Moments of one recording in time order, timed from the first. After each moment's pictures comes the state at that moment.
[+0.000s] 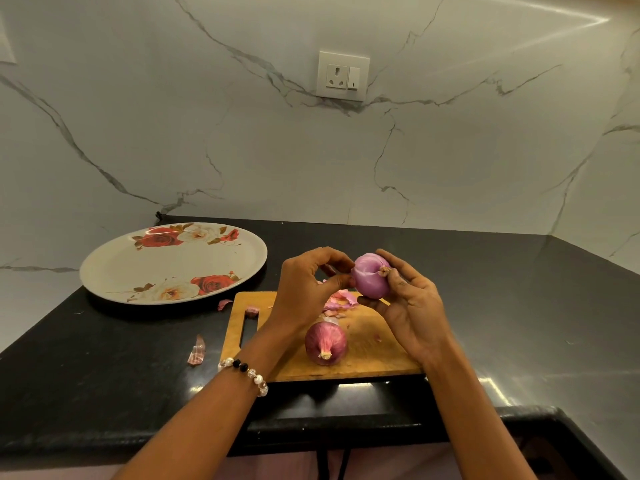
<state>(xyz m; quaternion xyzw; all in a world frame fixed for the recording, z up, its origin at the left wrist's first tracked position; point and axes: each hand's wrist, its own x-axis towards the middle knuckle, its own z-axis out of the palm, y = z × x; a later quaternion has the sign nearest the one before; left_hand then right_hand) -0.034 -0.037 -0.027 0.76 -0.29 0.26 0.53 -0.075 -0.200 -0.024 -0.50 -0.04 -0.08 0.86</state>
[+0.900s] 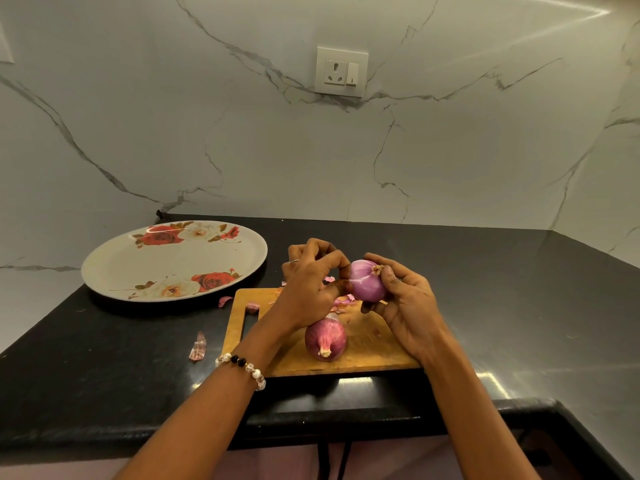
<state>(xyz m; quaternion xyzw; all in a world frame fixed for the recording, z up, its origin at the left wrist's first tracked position) -0.031 -0.037 -0.029 0.85 -0.27 0.23 0.38 -0.075 -0.199 -0.027 -0.56 -0.02 -0.08 0.83</state>
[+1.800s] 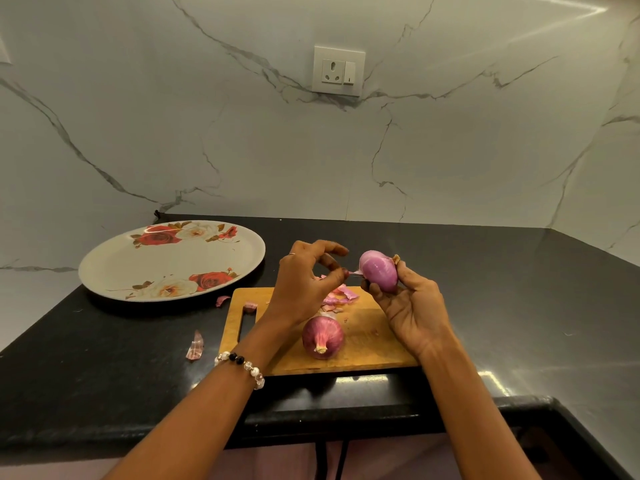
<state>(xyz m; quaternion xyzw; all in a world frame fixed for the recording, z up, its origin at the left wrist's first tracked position) -0.038 -0.038 -0.024 0.80 -0.25 0.27 0.48 -0.078 -0.200 -0.020 -0.39 0.06 -0.05 0.92</state>
